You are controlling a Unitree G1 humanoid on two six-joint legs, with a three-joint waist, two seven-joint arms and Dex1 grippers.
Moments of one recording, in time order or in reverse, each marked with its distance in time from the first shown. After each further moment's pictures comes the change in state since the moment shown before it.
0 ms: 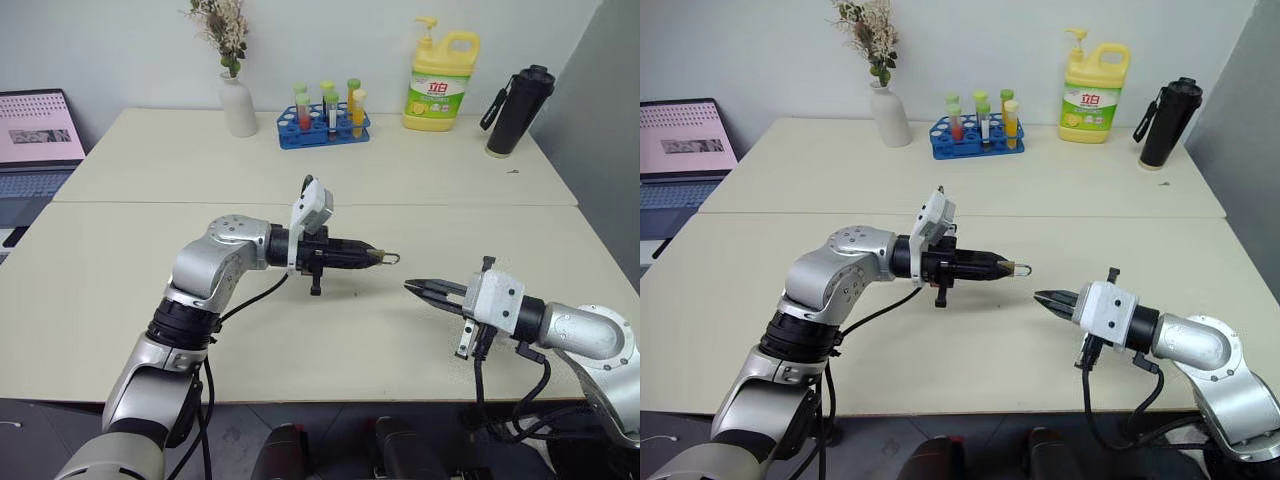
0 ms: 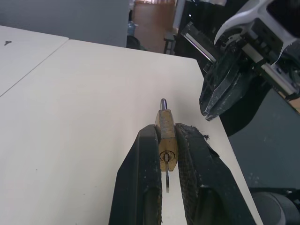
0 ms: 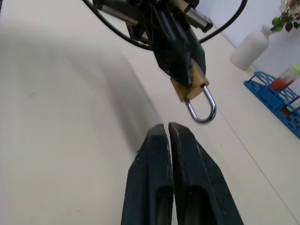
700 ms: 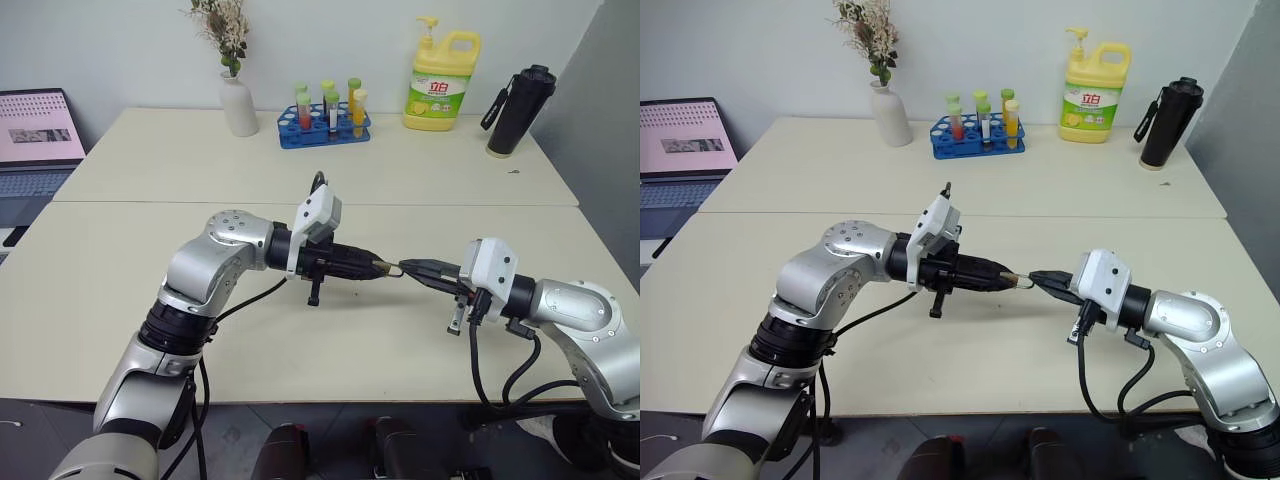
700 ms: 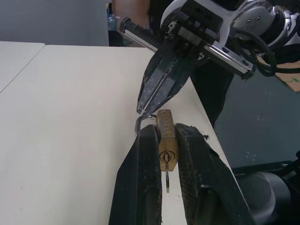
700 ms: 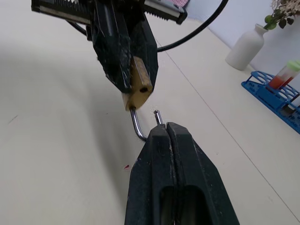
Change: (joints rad) left arm 0.006 0.045 -0.013 -0.124 -0.006 0.013 -0.041; right arm -0.112 0.031 0.011 0.107 0.024 0.039 0.040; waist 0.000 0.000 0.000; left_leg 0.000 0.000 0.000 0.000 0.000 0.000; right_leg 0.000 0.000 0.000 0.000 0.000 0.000
